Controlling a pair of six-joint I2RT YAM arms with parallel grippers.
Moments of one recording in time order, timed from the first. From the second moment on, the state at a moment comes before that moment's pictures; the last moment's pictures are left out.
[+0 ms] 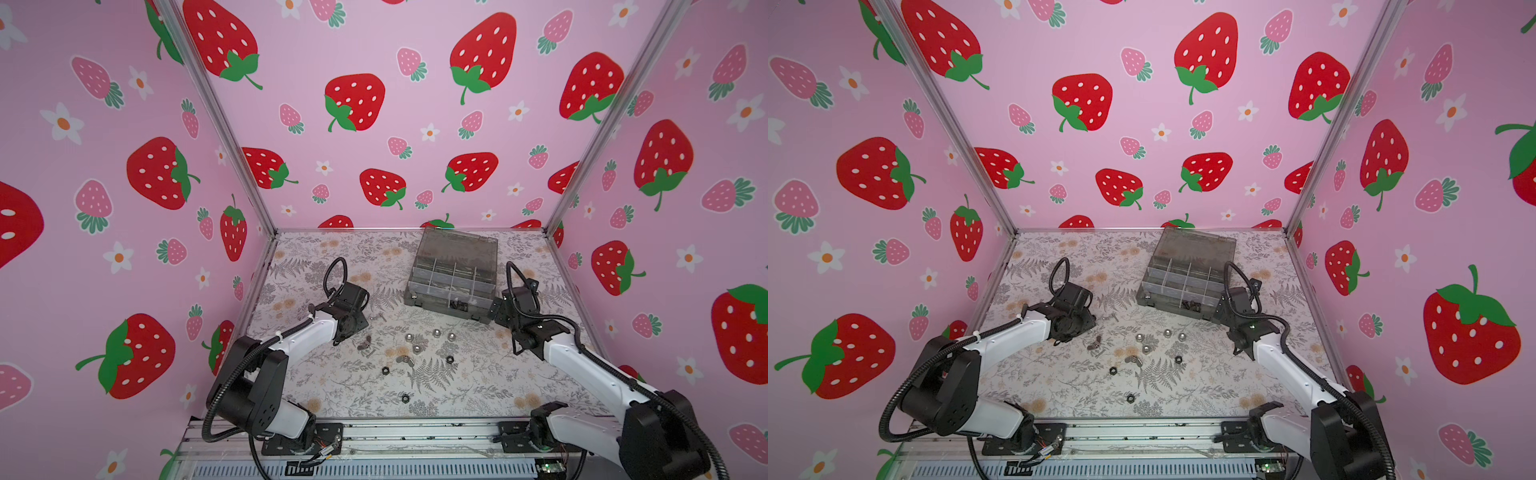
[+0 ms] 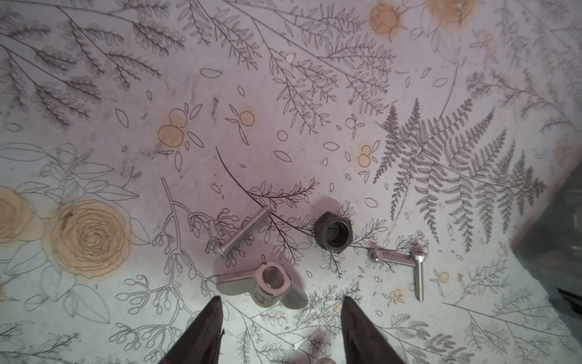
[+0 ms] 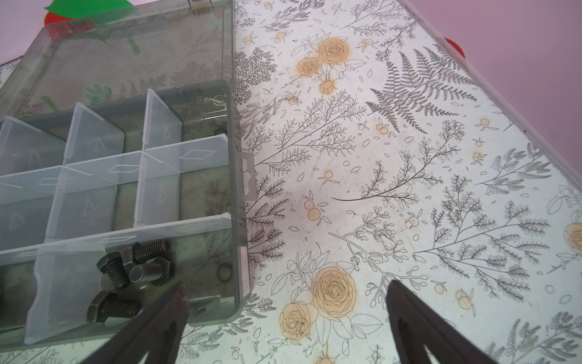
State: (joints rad) left arm -0.41 1.49 0.80 -0.47 -0.17 -0.91; right arm 0.43 1.15 0.64 -0.33 0.45 0.59
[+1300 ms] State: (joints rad) left arm -0.39 1.63 0.85 -0.44 -0.19 -0.91; right arm 0.43 1.17 0.64 -0.33 0.44 0.59
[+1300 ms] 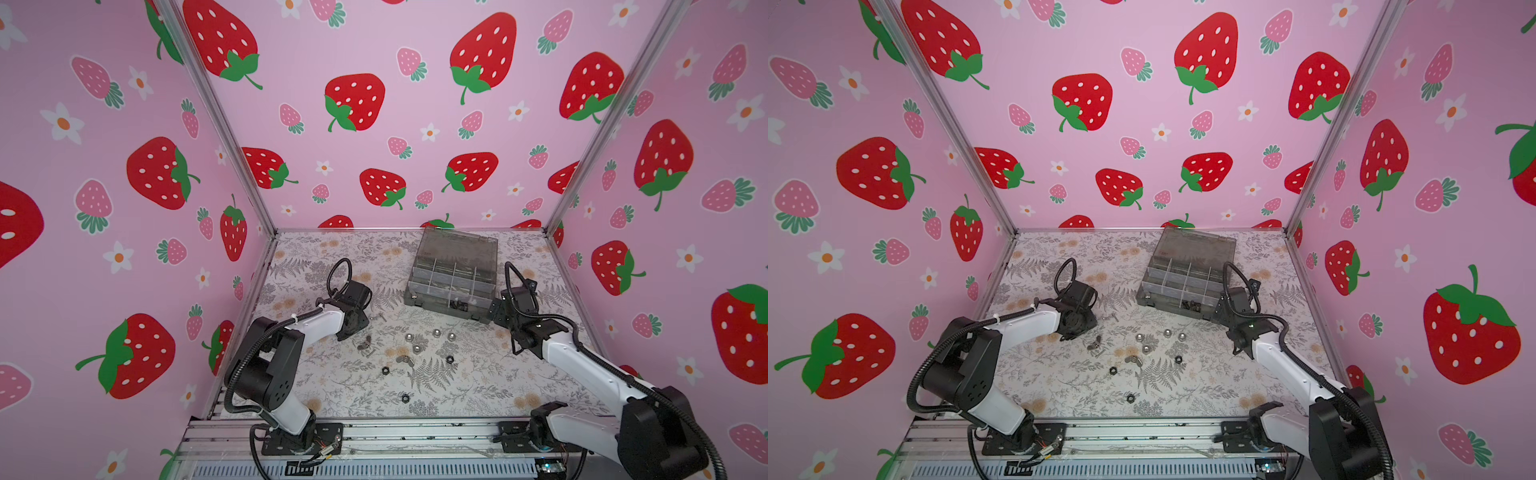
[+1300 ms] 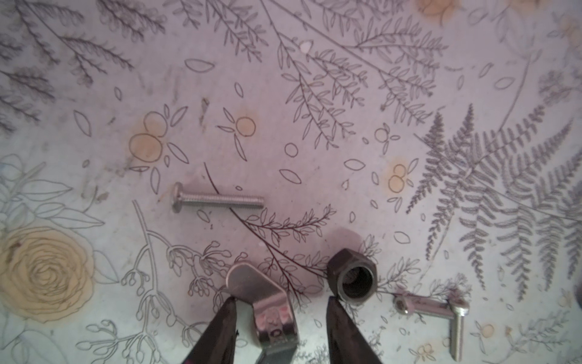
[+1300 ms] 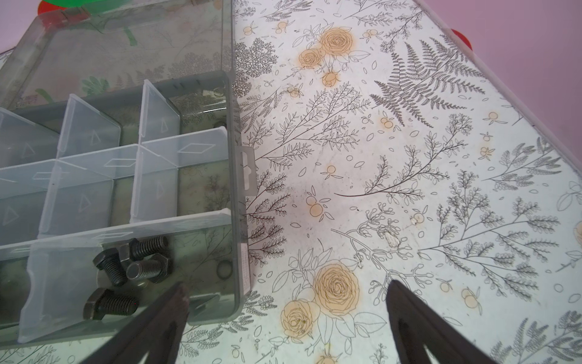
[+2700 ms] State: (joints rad) left arm -0.48 1.56 0.95 -0.52 -0.20 -0.80; right arm 0.43 1.18 0.65 -0.33 0.44 0.61
